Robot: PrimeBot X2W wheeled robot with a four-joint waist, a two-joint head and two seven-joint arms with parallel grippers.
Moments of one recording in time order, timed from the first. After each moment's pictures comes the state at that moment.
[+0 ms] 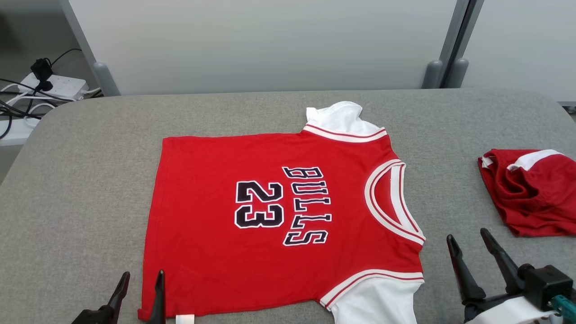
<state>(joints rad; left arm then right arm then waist) 0.12 0.08 0.02 0.26 -0.21 -0.06 -0.25 0.01 -0.20 0.15 0.19 0.30 0.13 -0.25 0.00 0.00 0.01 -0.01</state>
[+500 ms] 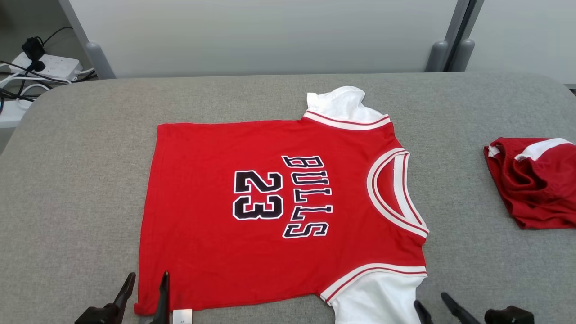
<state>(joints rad) 0.11 0.07 0.04 0.31 -0.18 -0.10 -0.25 0.05 -0.33 0.46 0.30 0.59 0.13 -0.25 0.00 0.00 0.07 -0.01</state>
